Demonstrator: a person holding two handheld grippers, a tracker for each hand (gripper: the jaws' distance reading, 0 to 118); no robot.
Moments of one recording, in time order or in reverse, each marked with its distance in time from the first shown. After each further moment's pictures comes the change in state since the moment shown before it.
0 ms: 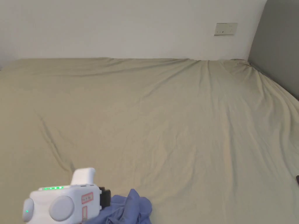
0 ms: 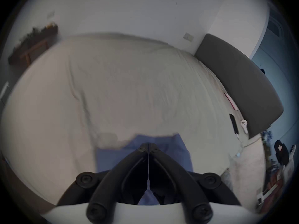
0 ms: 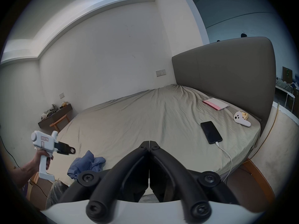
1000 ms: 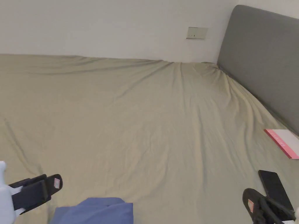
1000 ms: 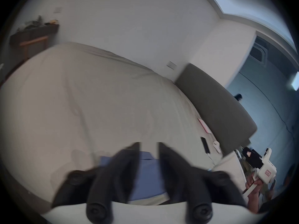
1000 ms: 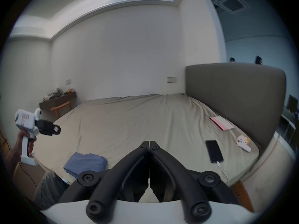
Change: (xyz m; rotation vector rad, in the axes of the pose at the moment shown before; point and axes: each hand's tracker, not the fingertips) left arm -0.053 0.004 0.136 0.320 -0.126 0.083; right arm -0.059 0.030 -0.021 0.023 0.067 0.241
